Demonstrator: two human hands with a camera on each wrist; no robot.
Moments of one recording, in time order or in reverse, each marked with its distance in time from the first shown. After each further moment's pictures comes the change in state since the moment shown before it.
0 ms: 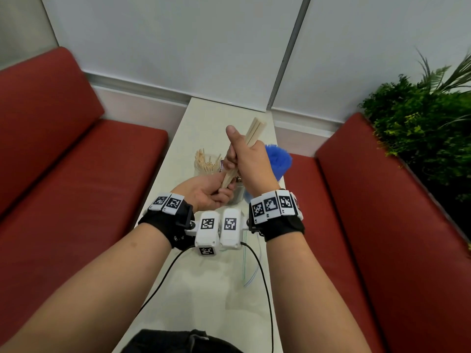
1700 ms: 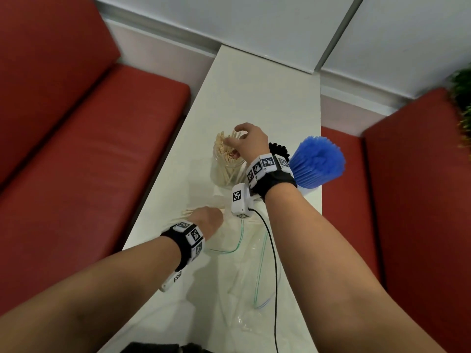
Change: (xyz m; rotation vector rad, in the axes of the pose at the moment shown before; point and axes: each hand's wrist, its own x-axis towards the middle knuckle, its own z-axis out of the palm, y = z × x) left_hand 0.128 -0.042 -0.146 2.385 0.263 -0.192; right_hand 0.197 0.143 0.024 -0.578 -0.057 0.275
